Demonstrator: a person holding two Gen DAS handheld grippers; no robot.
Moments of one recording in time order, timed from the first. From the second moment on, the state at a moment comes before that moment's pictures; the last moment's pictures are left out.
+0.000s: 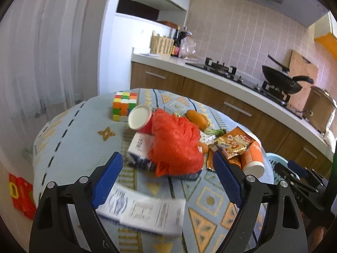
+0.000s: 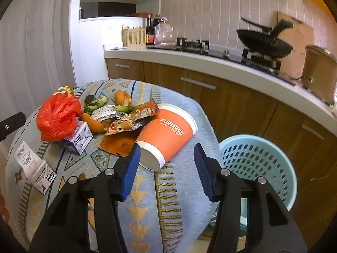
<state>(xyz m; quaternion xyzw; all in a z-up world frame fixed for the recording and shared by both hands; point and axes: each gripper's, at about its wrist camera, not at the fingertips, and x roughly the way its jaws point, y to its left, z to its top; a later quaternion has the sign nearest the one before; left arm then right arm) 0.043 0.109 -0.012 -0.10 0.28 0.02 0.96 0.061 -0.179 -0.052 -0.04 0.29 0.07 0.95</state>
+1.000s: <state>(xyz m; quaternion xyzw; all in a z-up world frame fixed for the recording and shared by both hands) 0.111 0.093 -0.040 -0.09 0.33 -0.01 0.94 0.170 -0.180 -0.091 0.08 0.46 0.08 0.88</state>
